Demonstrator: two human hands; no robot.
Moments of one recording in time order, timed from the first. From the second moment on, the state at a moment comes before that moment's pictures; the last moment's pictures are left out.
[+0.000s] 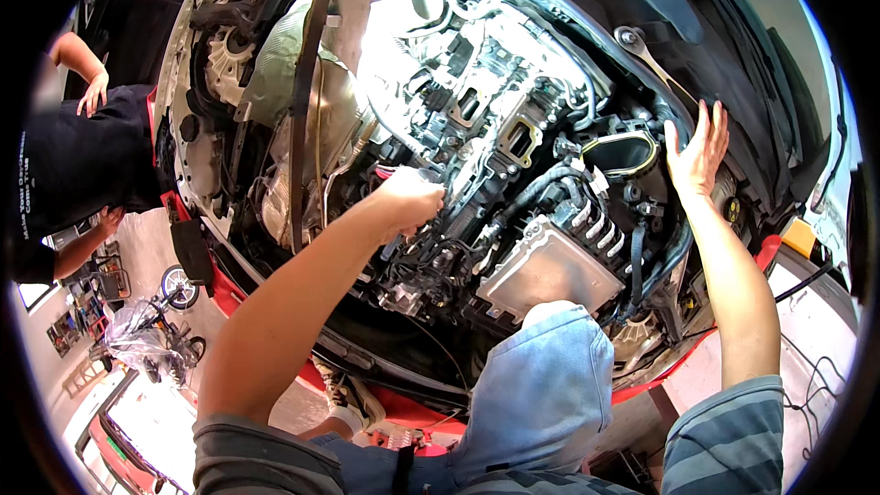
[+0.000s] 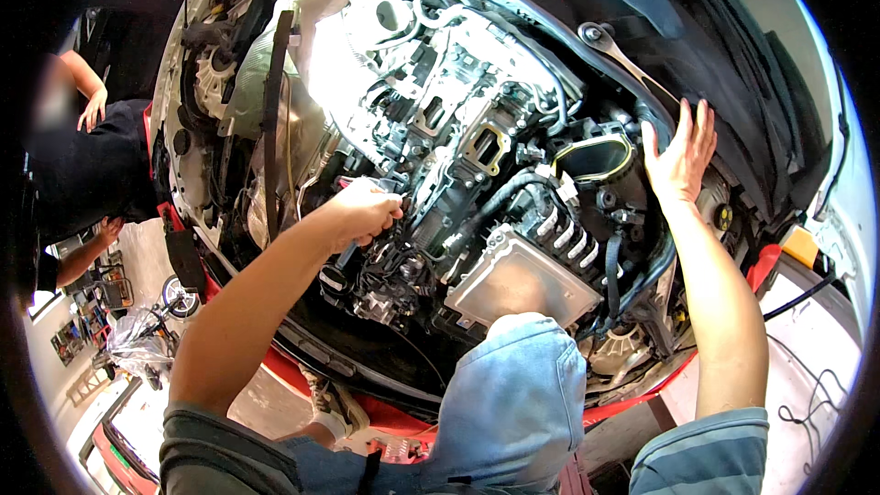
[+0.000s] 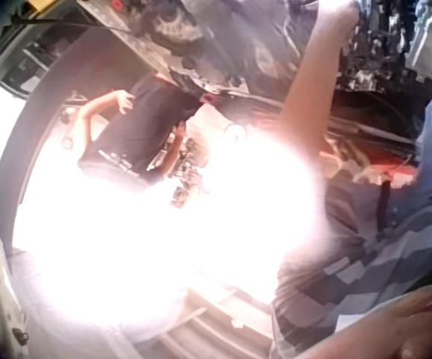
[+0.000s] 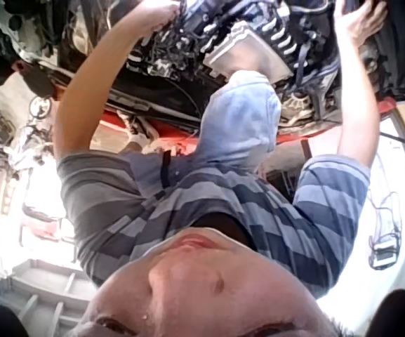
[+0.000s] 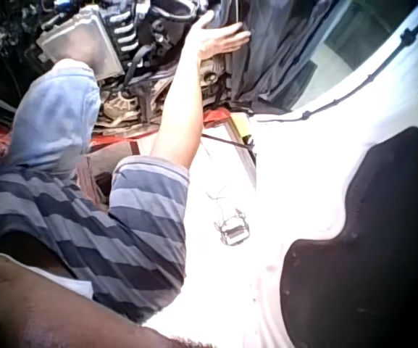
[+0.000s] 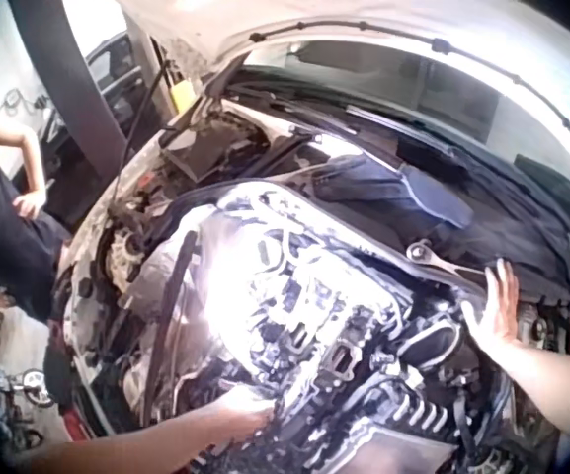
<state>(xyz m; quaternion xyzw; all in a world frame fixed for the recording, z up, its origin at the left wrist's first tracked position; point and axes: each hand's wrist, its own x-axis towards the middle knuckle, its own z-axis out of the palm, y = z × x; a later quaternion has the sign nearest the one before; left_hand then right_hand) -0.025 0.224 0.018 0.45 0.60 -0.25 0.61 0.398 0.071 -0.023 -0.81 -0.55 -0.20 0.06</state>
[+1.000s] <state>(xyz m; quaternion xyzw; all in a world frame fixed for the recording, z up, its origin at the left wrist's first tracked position) -0.053 0.190 -0.019 0.57 0.58 -0.13 0.57 0.124 0.218 -0.012 -0.23 -0.96 0.16 -0.04</state>
